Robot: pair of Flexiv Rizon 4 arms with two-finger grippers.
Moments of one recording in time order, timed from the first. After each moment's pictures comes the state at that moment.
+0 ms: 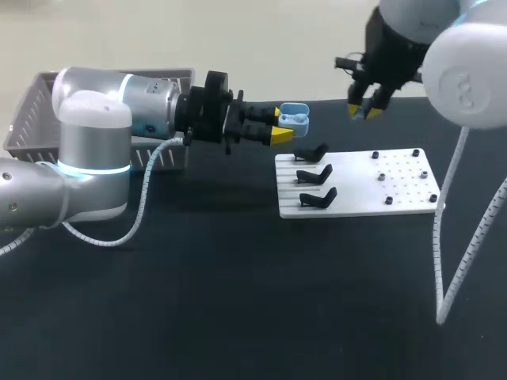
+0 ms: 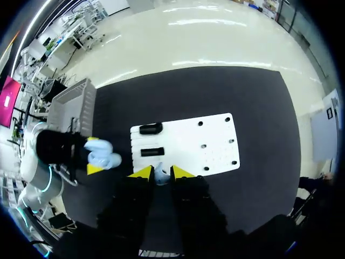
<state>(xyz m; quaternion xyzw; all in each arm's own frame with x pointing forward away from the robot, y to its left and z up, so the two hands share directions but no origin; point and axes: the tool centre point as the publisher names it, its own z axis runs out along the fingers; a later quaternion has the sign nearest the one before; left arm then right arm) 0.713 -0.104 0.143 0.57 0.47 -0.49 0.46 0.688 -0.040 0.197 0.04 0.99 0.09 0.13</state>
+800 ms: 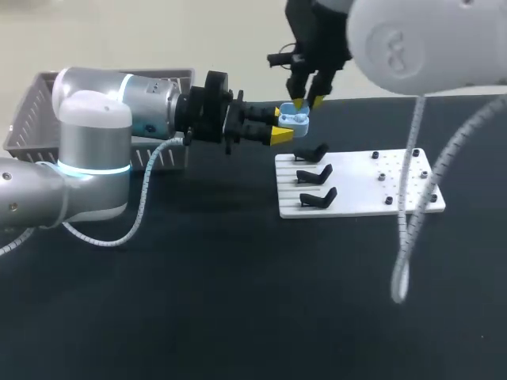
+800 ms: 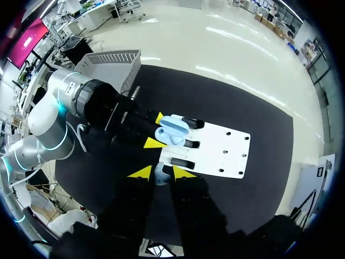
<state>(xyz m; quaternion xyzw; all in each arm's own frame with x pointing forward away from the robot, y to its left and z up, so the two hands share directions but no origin) 0.713 -0.104 0.143 0.57 0.47 -0.49 0.46 0.664 0.047 0.230 -0.13 0.98 0.06 0.11</state>
